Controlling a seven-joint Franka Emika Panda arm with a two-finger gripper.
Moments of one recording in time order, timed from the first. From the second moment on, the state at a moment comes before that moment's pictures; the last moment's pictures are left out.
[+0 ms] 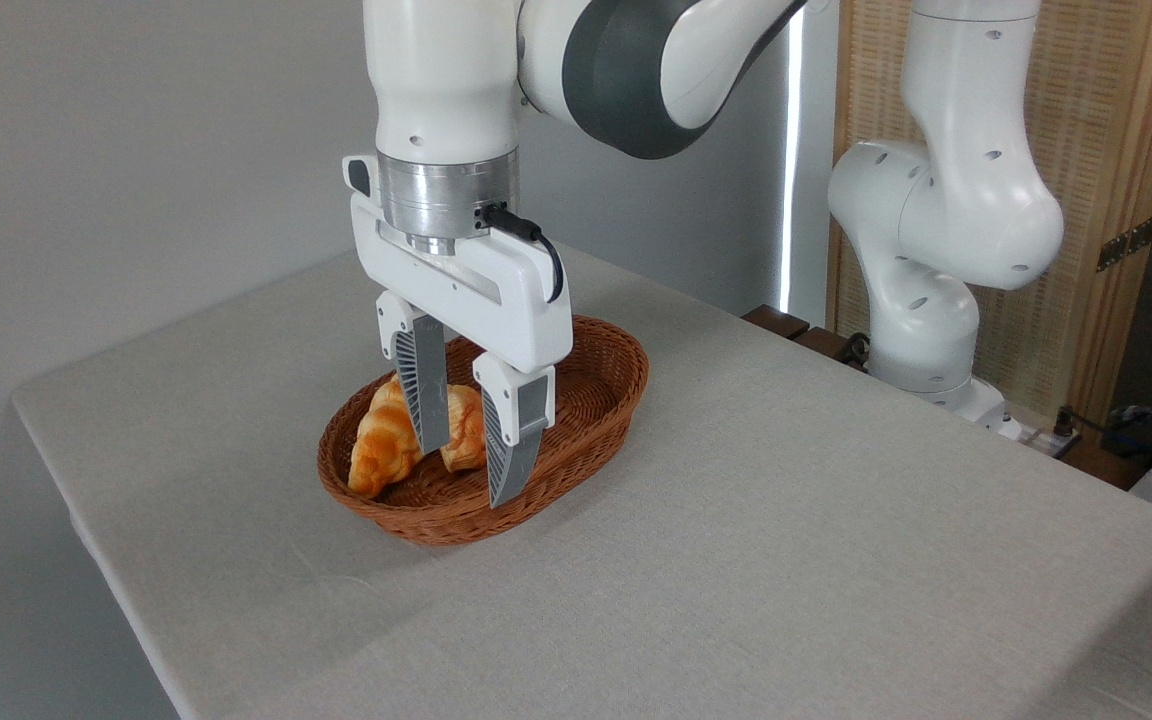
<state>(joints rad) -0.12 -0.10 0.10 -1.98 -0.05 2.02 0.72</state>
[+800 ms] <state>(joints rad) -0.13 -0.09 0.10 -1.98 -0.05 1.97 0.72</state>
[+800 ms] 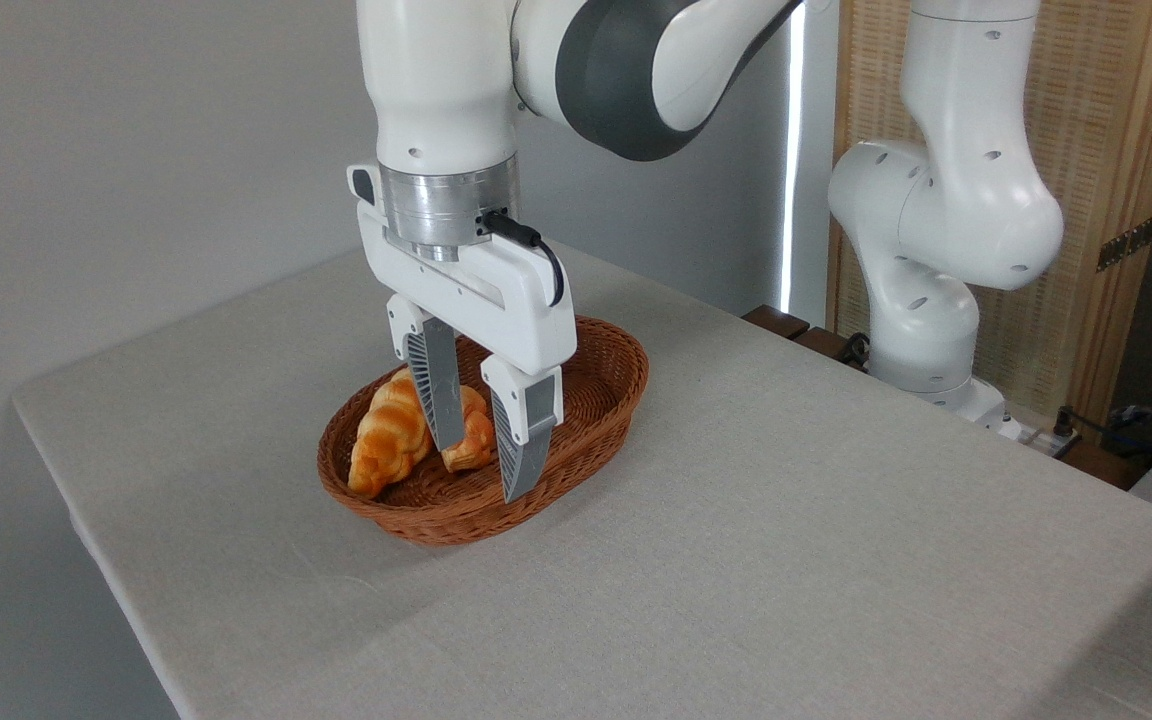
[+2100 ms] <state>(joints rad) -0.39 -0.06 0.08 -2.07 -0.05 1.97 0.81</state>
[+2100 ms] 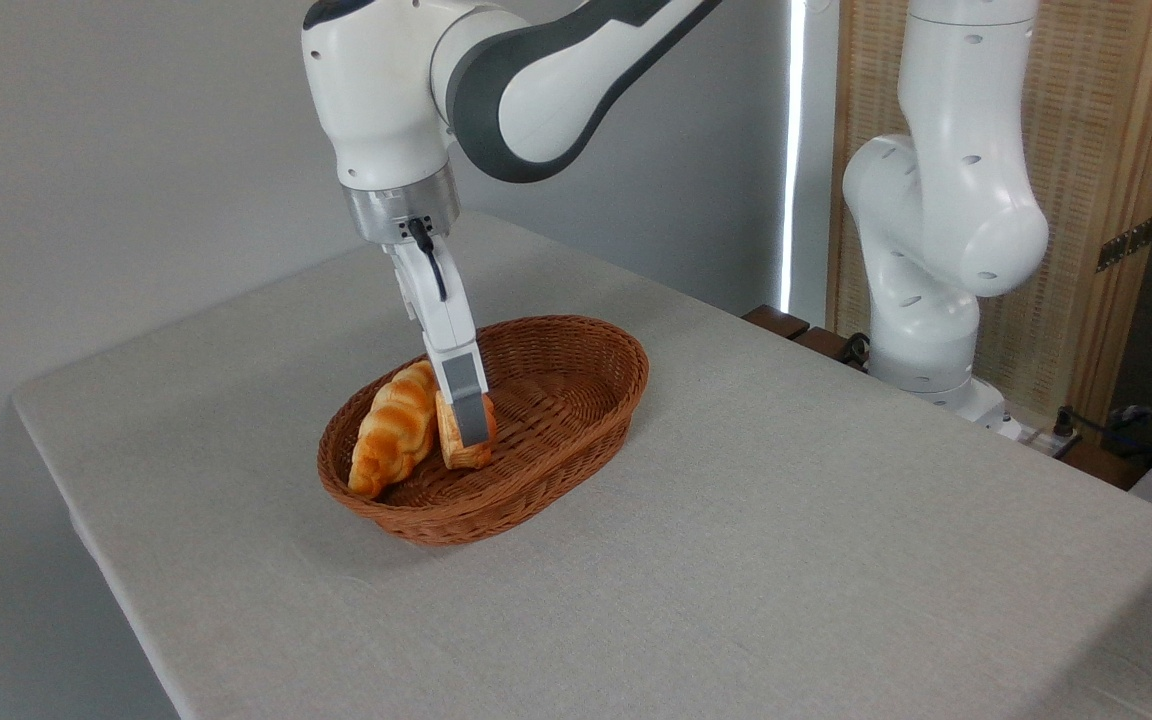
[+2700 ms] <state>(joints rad) -0.40 -0.05 0.08 -2.07 -0.05 1.97 0.81</state>
